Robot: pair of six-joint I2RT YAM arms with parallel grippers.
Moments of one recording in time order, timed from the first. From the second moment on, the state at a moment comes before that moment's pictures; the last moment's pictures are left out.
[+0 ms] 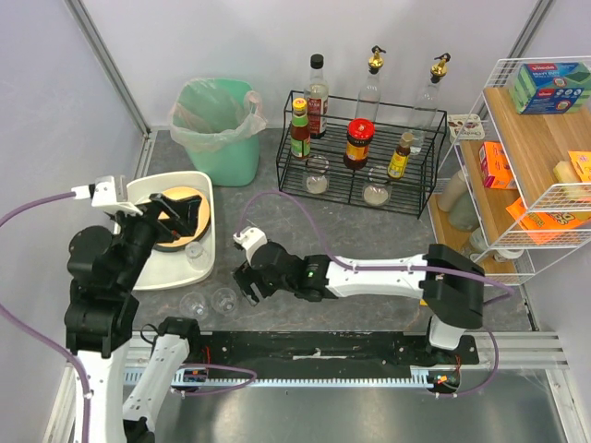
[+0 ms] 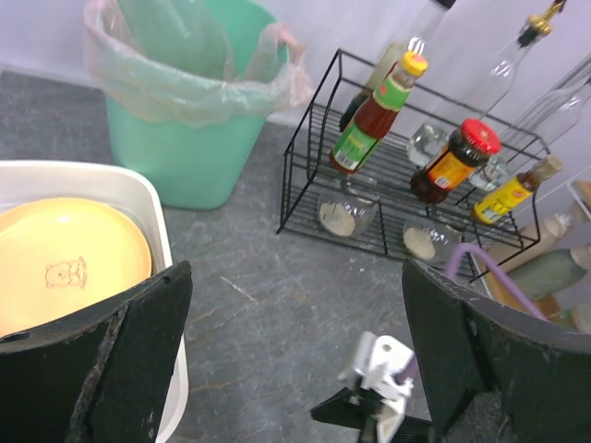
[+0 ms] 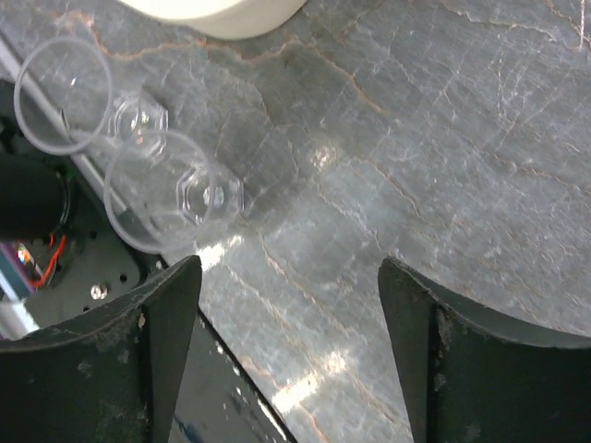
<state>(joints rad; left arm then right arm) -0.09 0.56 1.14 -0.66 0.11 -0.37 1.28 1.71 1.17 -0.11 0.18 0.39</state>
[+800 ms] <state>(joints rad) -0.09 0.48 1.17 -0.63 0.09 -0.39 1.31 1.93 1.32 -0.08 0.13 0.41</state>
